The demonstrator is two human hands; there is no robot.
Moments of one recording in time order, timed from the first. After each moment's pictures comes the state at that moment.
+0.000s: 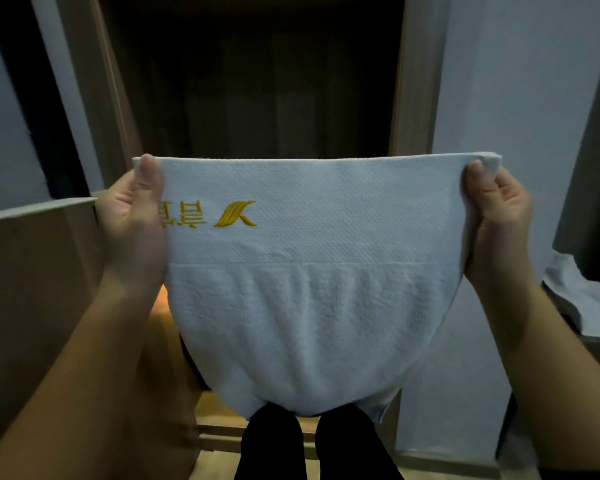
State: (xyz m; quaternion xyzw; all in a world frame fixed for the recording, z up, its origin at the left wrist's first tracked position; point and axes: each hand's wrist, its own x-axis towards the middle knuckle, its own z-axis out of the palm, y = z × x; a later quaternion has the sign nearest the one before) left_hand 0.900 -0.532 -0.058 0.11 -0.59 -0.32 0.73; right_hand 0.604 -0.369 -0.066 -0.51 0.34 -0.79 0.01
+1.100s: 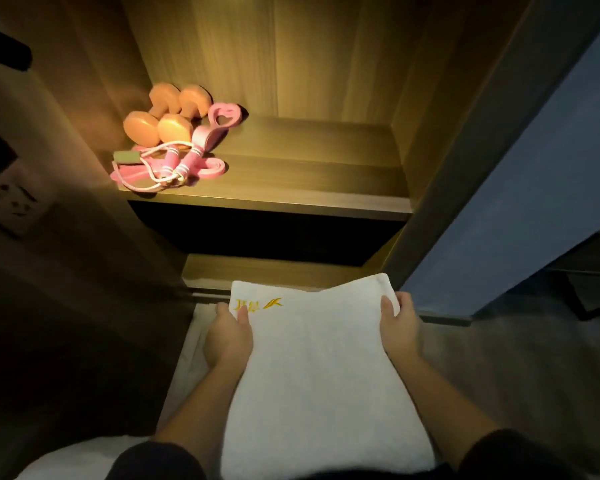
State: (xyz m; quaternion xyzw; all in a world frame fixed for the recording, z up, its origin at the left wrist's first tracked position) left_hand 0.817 -0.650 -0.459 0.72 -0.62 -0.28 0.14; right_hand 0.574 -0.514 -0.469 -0.19 0.88 -0.39 0.21
